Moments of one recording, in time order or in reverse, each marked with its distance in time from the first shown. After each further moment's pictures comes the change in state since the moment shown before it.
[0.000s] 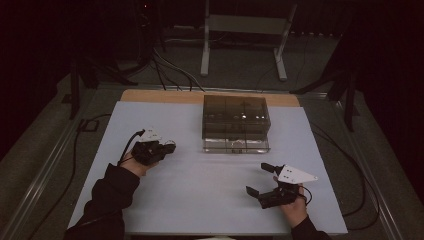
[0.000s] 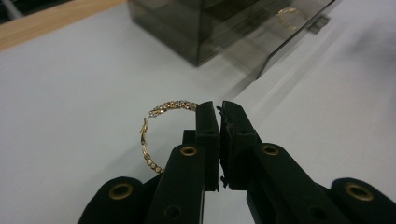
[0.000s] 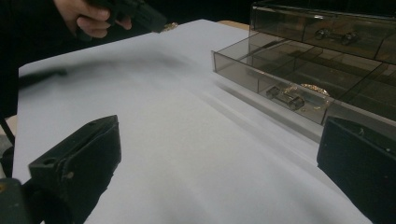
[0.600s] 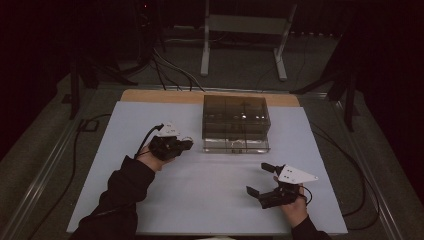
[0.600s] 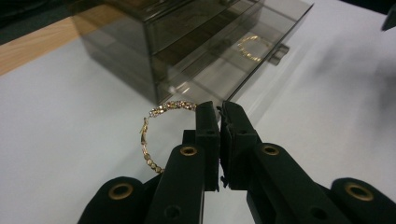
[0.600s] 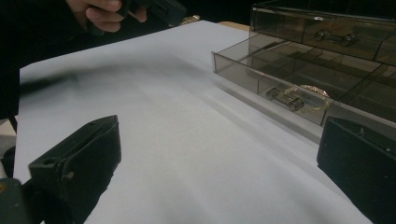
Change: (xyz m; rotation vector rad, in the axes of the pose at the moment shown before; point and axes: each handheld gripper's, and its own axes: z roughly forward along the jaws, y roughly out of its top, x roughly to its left) left arm -0.024 0.037 0.027 -0.010 -0.080 0.061; right arm 0.000 0.000 -0.001 -0.004 0.003 0.001
